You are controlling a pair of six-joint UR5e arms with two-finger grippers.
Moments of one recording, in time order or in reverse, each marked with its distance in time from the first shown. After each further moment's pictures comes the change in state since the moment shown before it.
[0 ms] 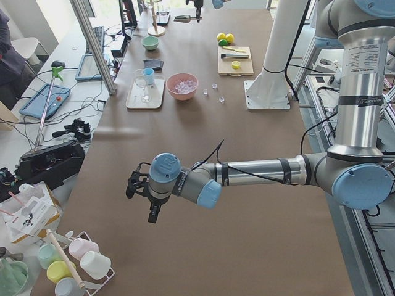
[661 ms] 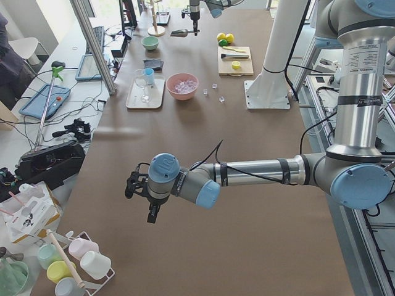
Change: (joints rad) left arm 0.000 -0.005 0.003 0.001 0.000 0.000; right arm -0.148 0.091 -0.005 0.002 0.006 0.114
